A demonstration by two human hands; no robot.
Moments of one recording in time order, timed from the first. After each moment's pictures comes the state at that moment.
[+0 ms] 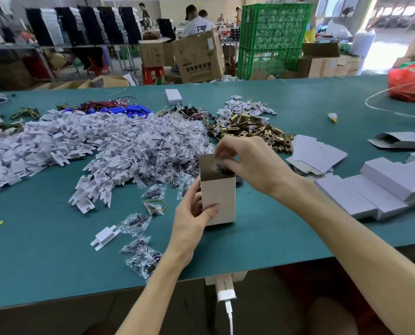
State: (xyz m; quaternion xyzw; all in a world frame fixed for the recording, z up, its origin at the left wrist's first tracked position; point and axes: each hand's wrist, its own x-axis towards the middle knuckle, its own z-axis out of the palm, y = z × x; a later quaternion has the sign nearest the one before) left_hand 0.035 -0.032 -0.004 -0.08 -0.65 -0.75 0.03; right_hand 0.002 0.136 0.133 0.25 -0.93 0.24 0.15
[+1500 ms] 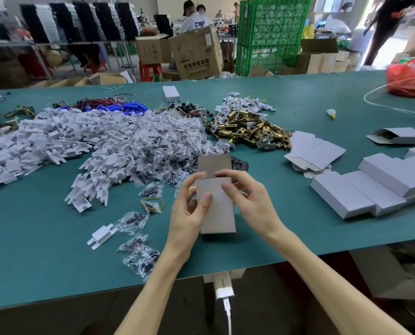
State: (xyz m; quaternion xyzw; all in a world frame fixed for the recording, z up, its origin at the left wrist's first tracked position) left_hand 0.042 -0.031 0.004 -0.12 -0.63 -0.76 0.08; right_hand 0.031 0.131 0.031 0.14 -0.77 0.61 0.12
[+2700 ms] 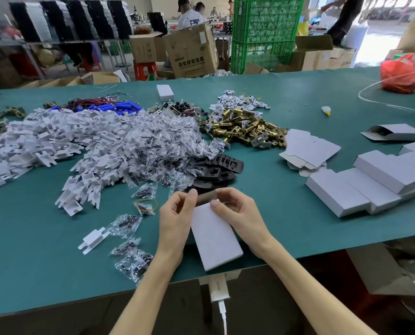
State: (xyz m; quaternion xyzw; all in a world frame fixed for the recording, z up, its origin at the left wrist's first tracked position) left_hand 0.038 -0.032 0.001 0.00 -0.66 -0.75 0.08; right_hand 0.040 0.126 0.004 0.06 -0.71 0.70 0.03
